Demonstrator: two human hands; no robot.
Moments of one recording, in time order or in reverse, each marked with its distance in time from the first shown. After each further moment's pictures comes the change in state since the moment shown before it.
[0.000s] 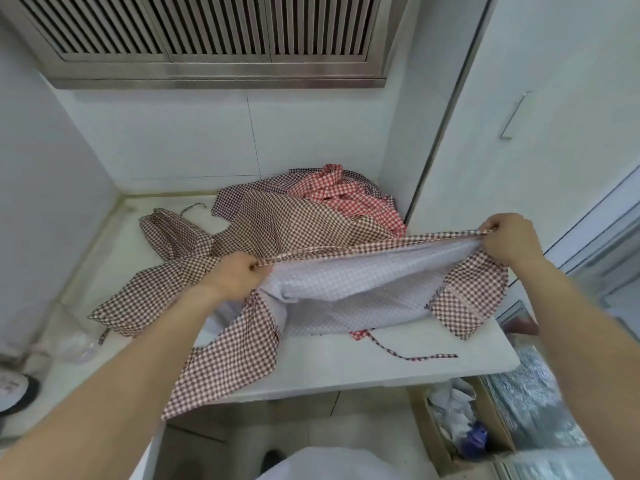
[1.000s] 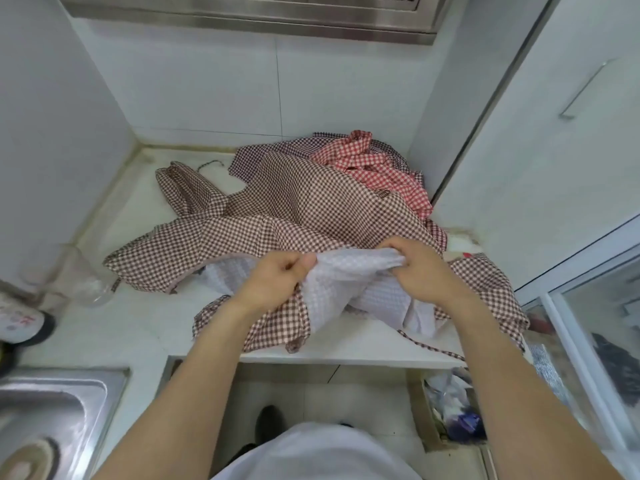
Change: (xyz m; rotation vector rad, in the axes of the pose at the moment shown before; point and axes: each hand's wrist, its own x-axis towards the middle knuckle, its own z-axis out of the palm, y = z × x) left_hand -0.050 0.025 0.059 -0.707 0.018 0.056; right_hand -0.103 -0.081 0.089 0.130 -0.504 -0.536
